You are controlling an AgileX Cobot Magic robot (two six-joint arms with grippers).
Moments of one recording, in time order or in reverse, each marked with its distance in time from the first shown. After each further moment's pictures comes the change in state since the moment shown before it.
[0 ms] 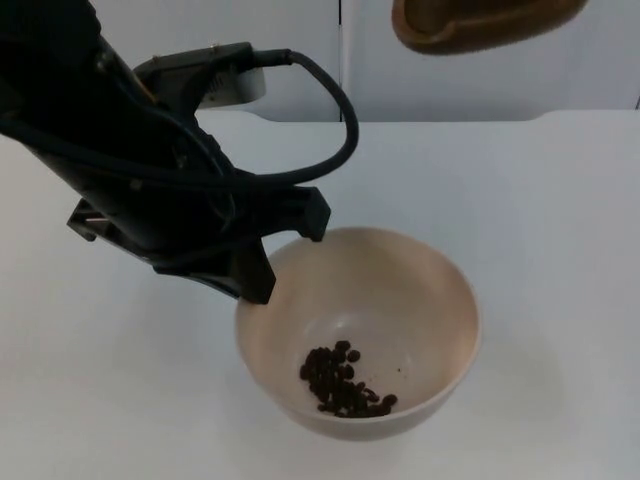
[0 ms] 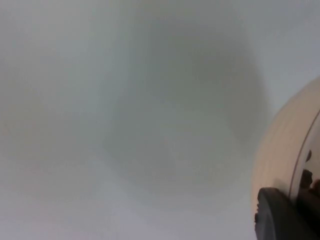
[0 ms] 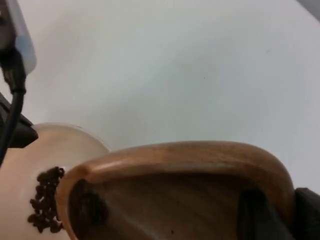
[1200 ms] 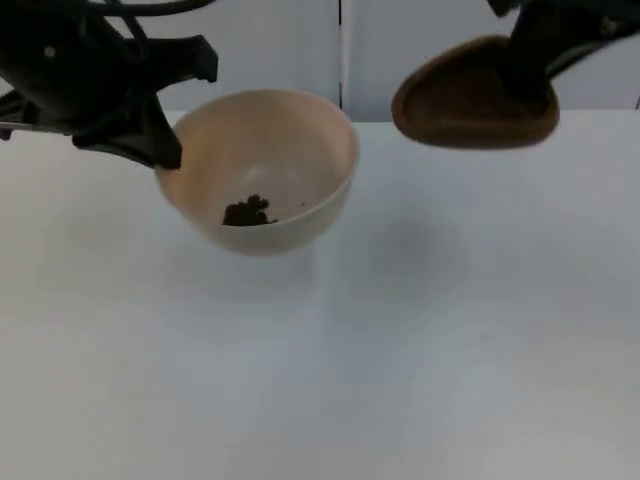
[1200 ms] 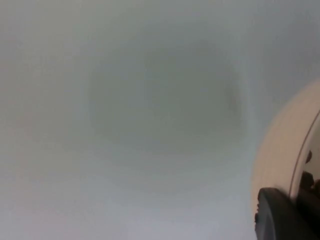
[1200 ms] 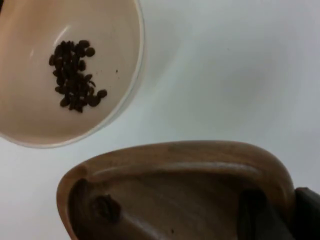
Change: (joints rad) right arm -0.159 0.000 0.327 0.223 -0.319 0.029; left arm 0.290 0.095 -0.209 -0.005 0.022 0.000
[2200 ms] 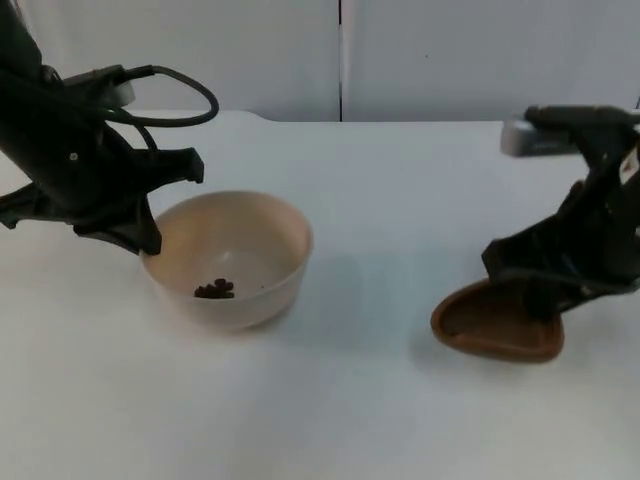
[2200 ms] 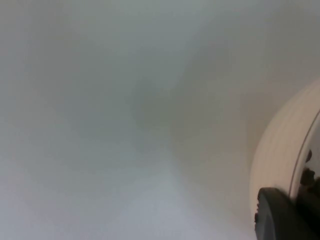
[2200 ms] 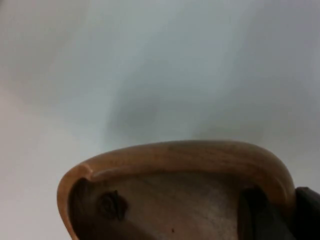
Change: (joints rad) right arm -0.070 0.222 0.391 -0.010 -0.427 0.168; left arm 0.083 0.257 -0.028 0.025 -0.063 -0.004
